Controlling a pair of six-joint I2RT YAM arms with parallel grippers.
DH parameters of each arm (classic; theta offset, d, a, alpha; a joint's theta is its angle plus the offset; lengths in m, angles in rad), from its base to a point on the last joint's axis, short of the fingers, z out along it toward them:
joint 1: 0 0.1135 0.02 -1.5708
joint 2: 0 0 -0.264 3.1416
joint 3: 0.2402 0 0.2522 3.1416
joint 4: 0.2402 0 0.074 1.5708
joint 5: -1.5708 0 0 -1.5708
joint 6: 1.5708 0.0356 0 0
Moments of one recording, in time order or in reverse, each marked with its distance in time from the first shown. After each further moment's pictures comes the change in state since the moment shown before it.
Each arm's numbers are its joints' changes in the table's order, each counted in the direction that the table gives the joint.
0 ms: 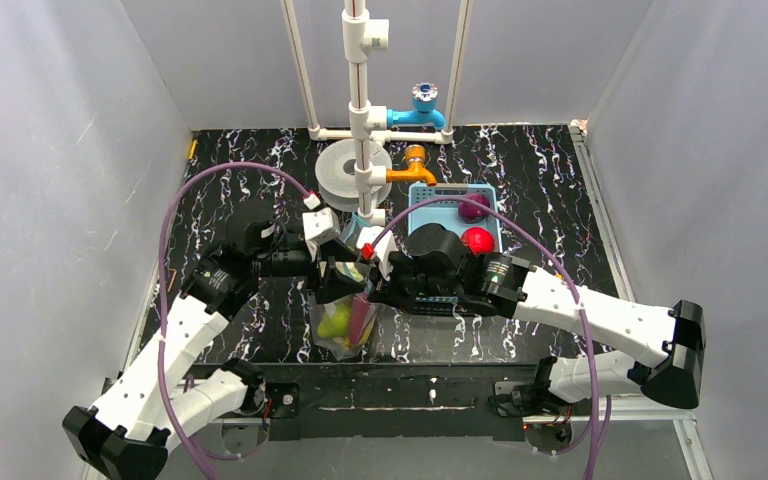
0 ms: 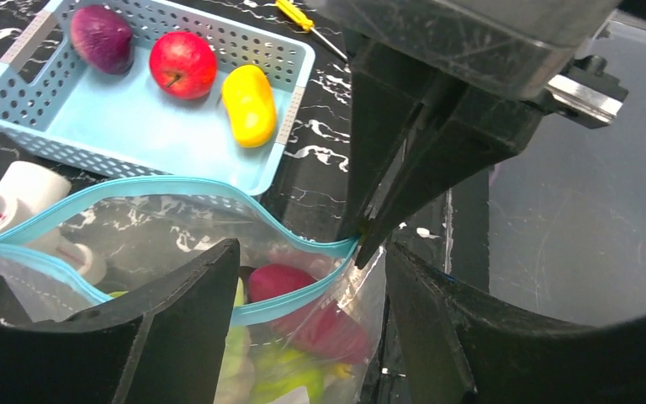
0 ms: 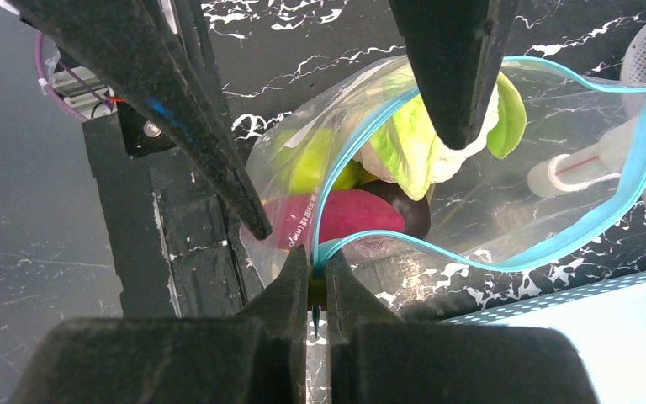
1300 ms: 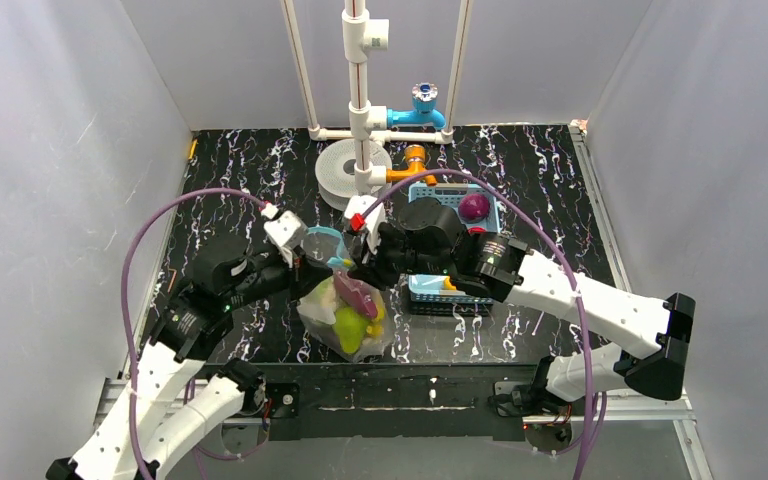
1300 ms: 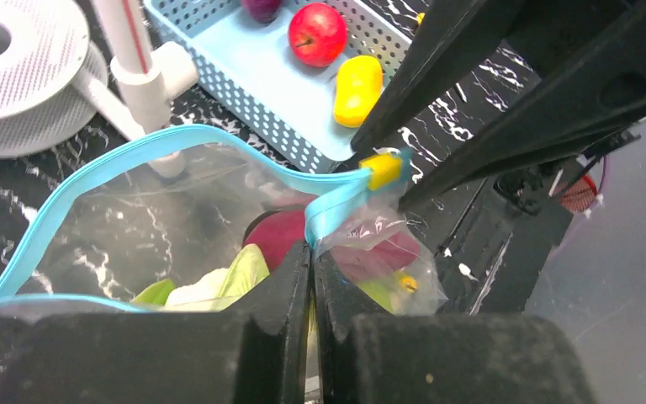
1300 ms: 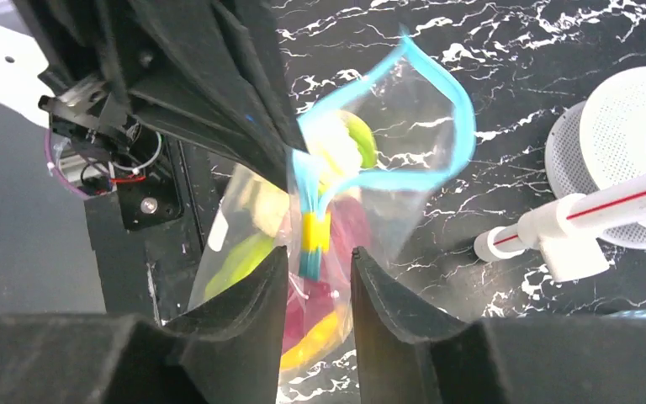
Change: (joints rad) left arm -0.019 -0.256 -0.072 0.096 0.429 -0.253; right arm -0.020 0.090 0.213 -0.001 -0.026 0.024
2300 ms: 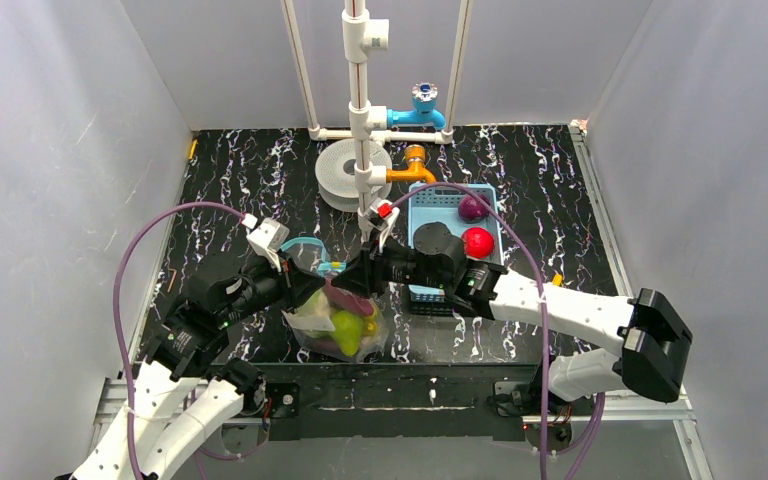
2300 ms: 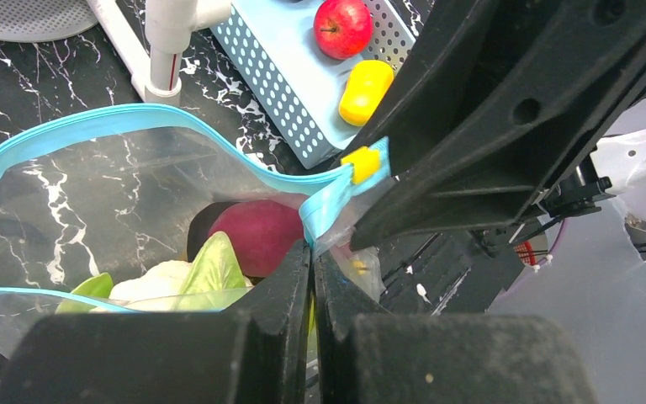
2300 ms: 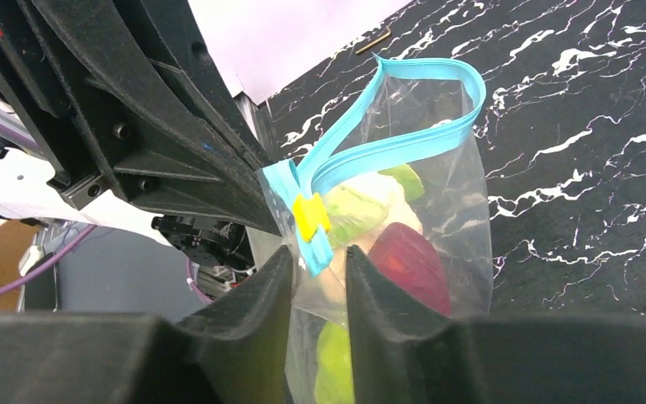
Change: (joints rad) left arm 0.000 -0.105 -0.085 0.026 0.107 -0.255; right arm -0.063 -0.003 -0.422 -0.698 0.139 0.467
